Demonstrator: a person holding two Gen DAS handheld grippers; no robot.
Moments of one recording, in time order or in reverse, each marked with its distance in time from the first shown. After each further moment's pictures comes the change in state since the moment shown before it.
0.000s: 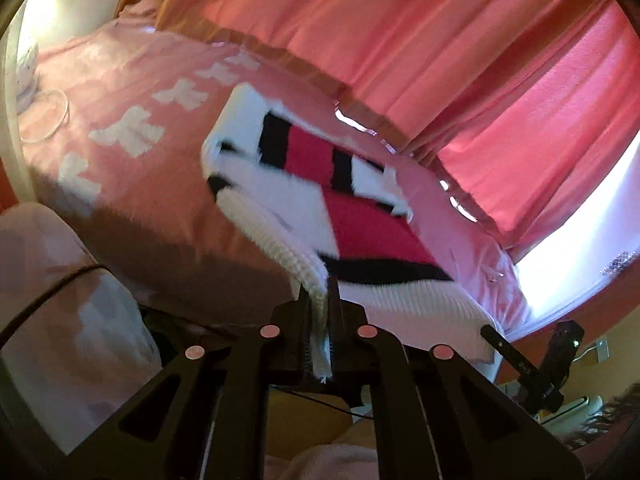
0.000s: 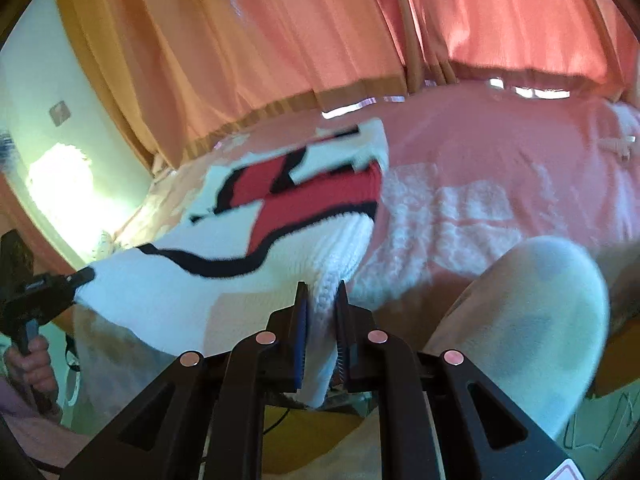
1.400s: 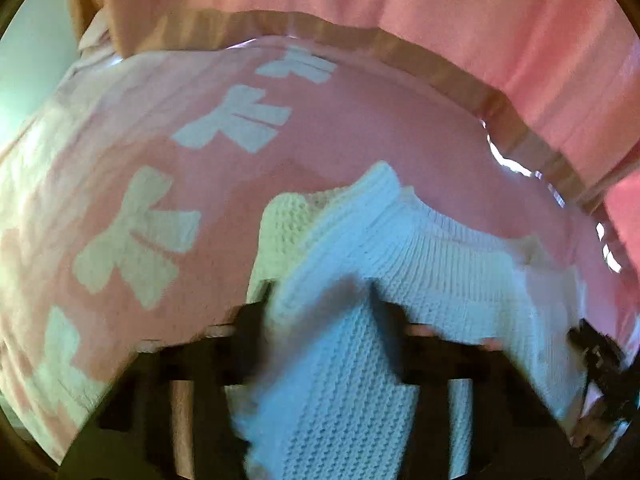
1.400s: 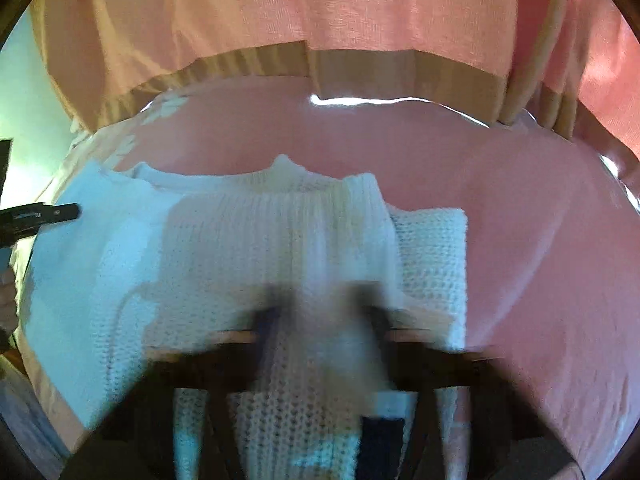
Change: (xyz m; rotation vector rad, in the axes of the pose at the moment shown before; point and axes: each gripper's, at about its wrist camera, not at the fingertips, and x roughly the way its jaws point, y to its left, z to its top) left arm 0.313 0.104 0.246 0.069 0.096 0.441; right arm 0.356 -0.029 0.200 -0.273 0.168 -0.078
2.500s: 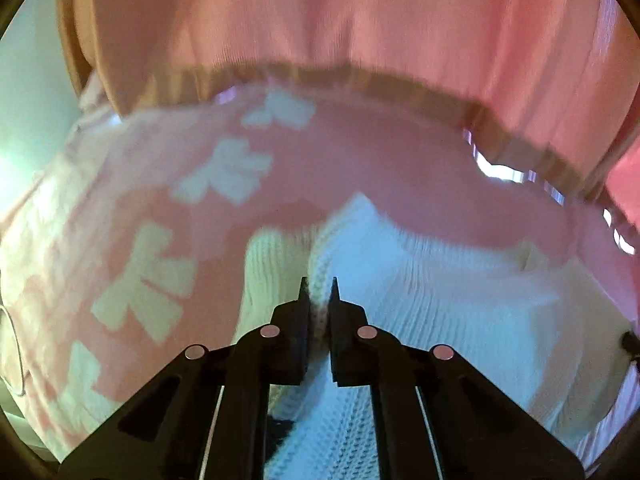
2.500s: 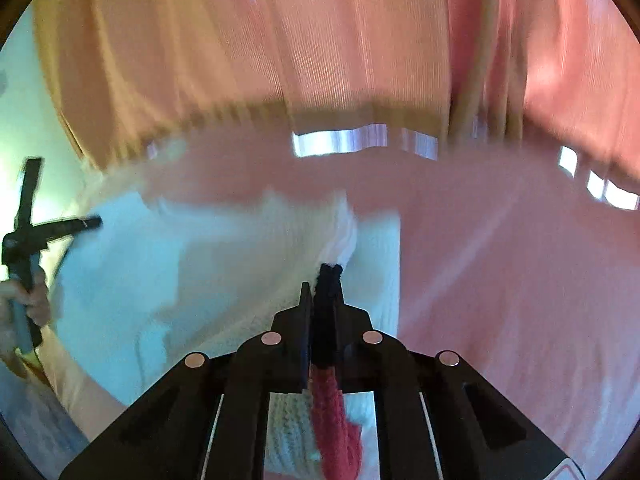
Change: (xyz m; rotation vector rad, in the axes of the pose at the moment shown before) left arm -0.026 -0.028 0.004 0.072 -0.150 0.047; right arm -0.089 -0.015 -0.028 0.054 -0.172 -0.028
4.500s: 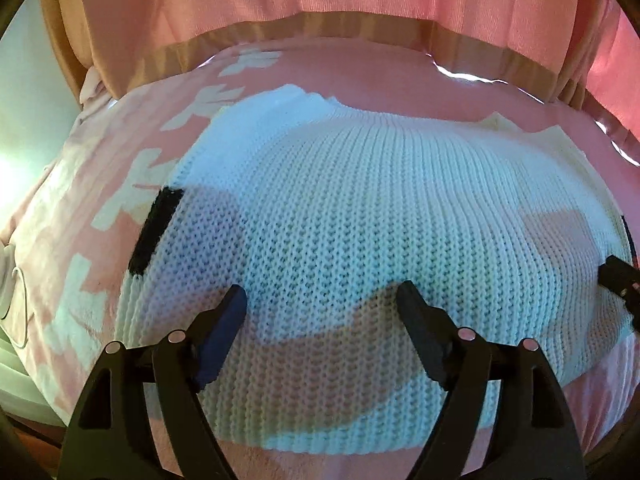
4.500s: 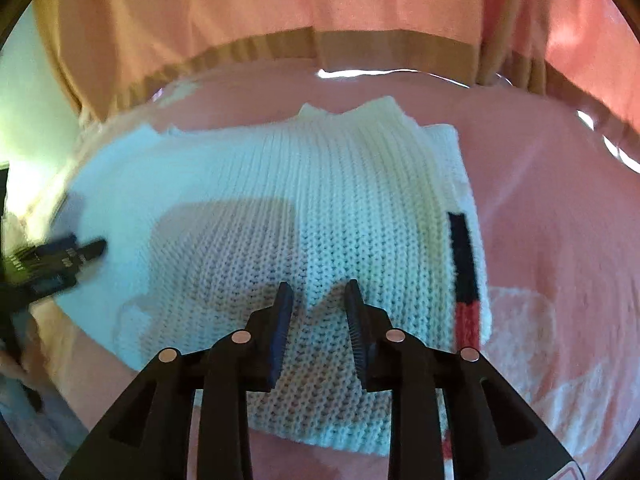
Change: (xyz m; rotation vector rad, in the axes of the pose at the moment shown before) left arm -0.017 -0.043 -0.107 0.162 0.096 0.057; right arm 0.034 0.047 -0.063 0.023 0.191 0.006
